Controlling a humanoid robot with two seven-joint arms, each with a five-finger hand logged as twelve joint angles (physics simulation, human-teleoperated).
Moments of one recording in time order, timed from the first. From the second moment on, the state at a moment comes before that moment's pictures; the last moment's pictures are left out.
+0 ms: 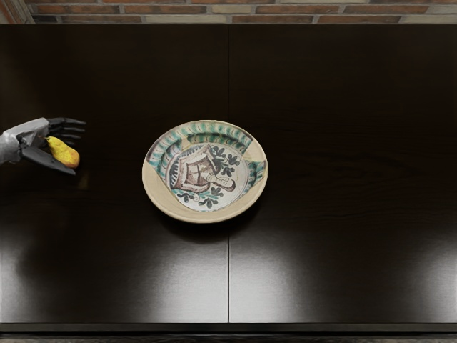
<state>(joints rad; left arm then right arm) -0.93 0.49 0.09 -0.21 0.46 -0.61 -0.60 -0.09 0.00 -0.06 0.12 0.05 0.06 -0.10</state>
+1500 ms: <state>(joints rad) -0.93 0.50 0.09 -0.26 0.47 -0.61 -0.61 -0.10 0.00 -0.06 0.11 0.05 0.06 -0.10</state>
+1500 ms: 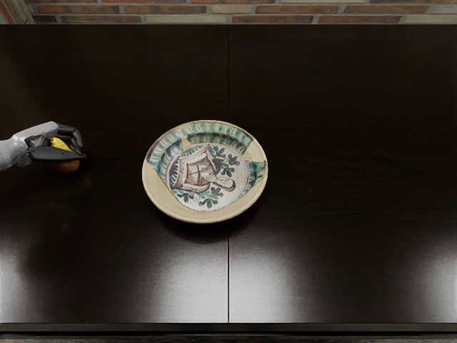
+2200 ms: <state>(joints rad) -0.97 0.50 0.09 -0.27 0.45 -0.61 -0.61 -0.10 0.00 -0.06 0.11 0.05 0.06 -0.10</state>
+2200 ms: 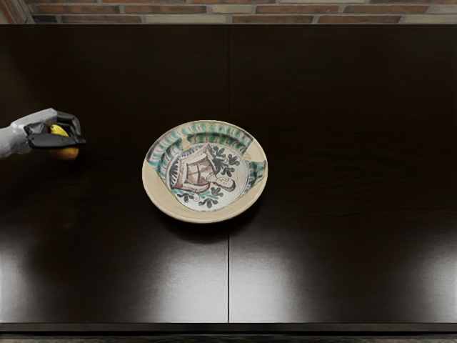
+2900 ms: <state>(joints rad) -1.10 0.49 0.09 -0.57 0.35 -0.61 -0.61 -0.10 0.00 -0.06 0.12 0.05 0.06 -0.10</state>
